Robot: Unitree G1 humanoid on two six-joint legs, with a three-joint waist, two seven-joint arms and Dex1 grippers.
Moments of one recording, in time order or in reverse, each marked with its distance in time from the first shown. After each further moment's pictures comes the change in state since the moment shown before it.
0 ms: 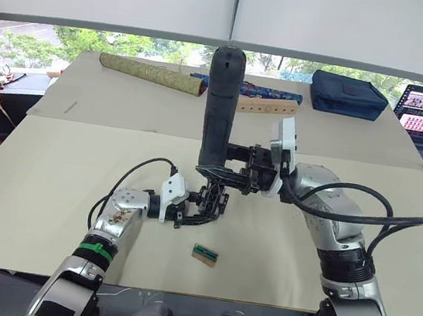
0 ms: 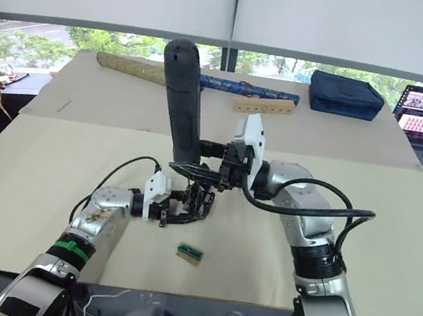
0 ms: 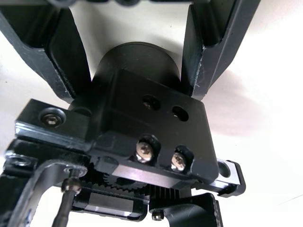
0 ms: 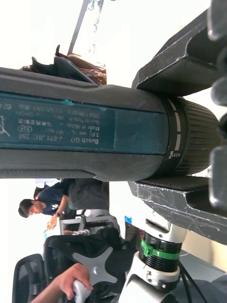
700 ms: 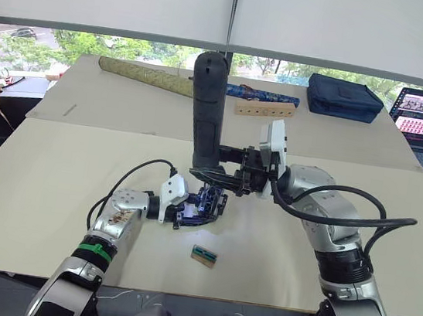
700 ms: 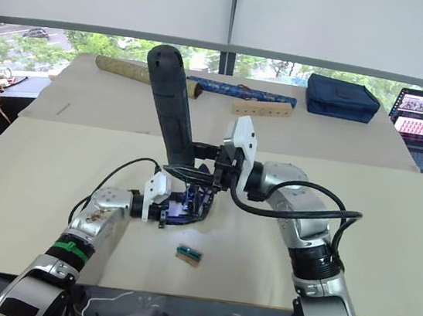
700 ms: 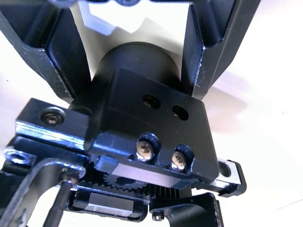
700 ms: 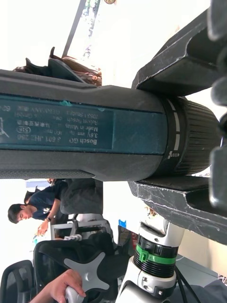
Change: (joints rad) left arm 0.006 0.003 0.002 -0.007 0.000 0.032 0.001; right arm -0.002 -0.004 0.039 -0.016 -0.008 0.009 -0.044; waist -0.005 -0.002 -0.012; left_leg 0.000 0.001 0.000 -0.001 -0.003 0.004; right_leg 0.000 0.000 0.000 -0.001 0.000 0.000
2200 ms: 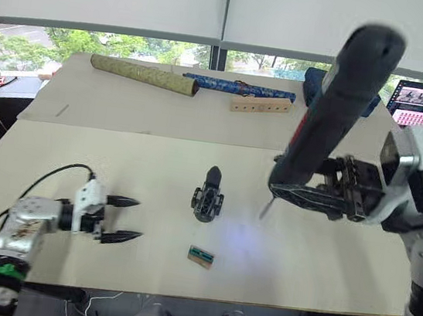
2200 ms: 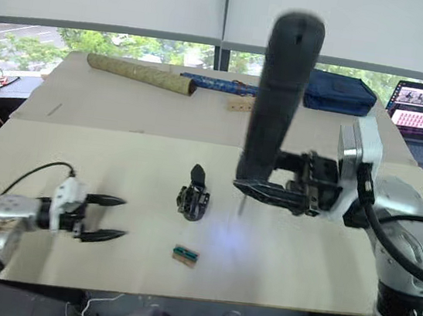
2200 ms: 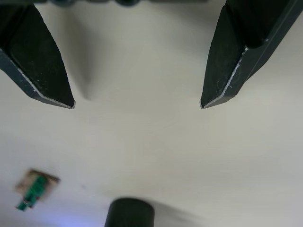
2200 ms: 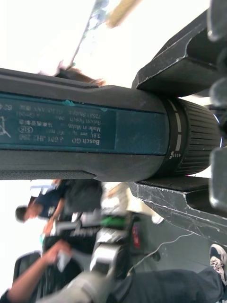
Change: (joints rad) left arm 0.305 0.428 0.266 -0.094 -0.190 -0.057 -0.277; right arm 0.316 -0.398 -0.446 -0.327 0.365 0.163 0.137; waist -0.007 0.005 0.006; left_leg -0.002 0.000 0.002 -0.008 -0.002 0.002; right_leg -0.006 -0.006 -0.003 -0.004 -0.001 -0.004
